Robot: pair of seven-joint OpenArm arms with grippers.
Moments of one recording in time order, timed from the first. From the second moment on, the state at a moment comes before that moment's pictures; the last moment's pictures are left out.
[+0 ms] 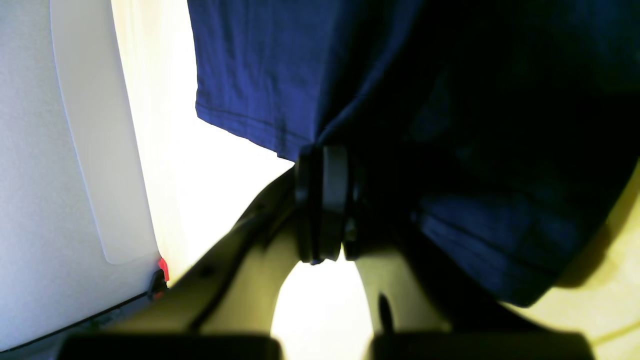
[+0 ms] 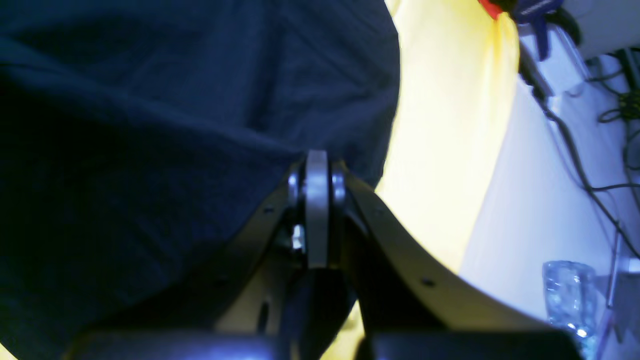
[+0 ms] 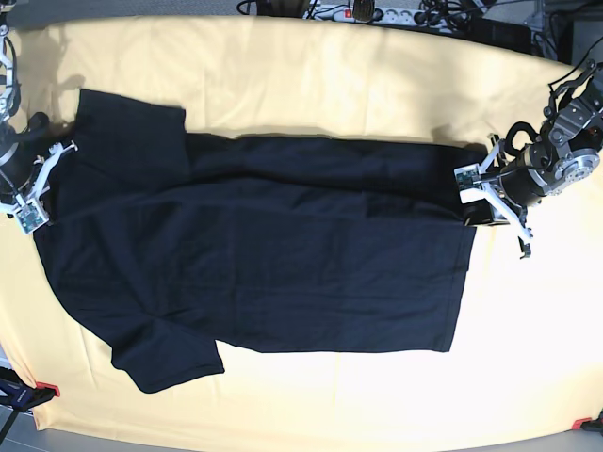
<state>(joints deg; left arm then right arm) -6.3 -65.5 36.9 106.7 6.5 -19.1 13.0 -20.1 41.8 18.0 108.5 15.4 25.3 -35.1</state>
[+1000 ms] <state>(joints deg) -11.1 -62.9 36.9 98.2 4.6 -24.6 6.3 -9.5 41.6 6.2 102.0 9.2 18.3 -34.8</state>
